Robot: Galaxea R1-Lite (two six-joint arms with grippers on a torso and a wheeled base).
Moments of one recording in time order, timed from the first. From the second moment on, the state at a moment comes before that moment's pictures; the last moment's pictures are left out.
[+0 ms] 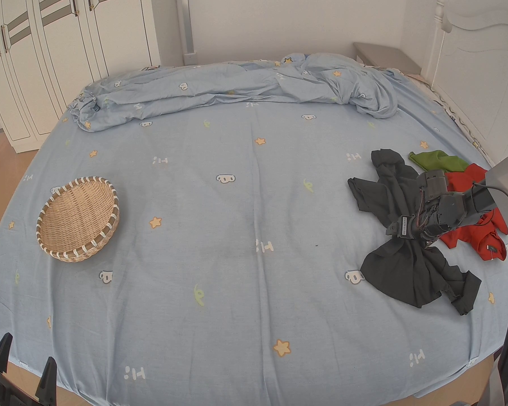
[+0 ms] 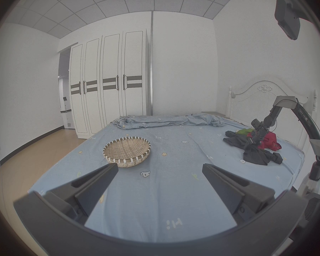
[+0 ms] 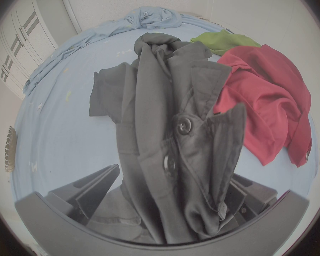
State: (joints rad) left arm 0.00 0.02 -0.02 0.00 -0.02 0.00; right arm 0.02 2.30 -1.40 -0.04 -0.04 0.19
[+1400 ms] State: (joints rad) left arm 0.00 0.02 -0.02 0.00 -0.02 0.00; right arm 0.25 2.00 -1.38 0.14 0.00 0.21
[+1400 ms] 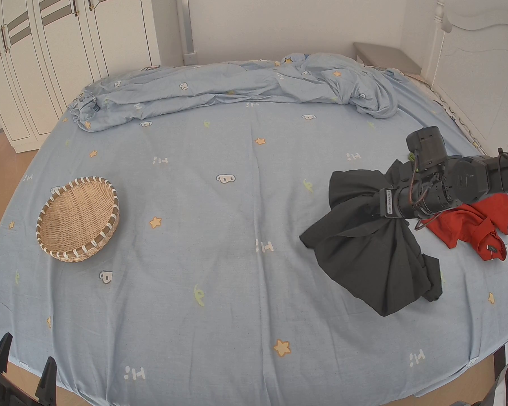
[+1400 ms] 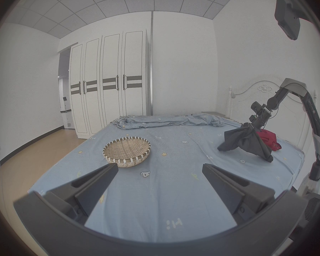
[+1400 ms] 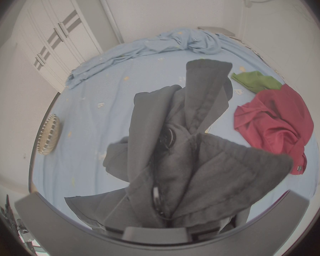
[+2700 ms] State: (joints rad) left arm 0.00 0.02 -0.02 0.00 -0.02 0.00; right arm 0.65 2.47 -1.96 0.24 -0.04 0.44
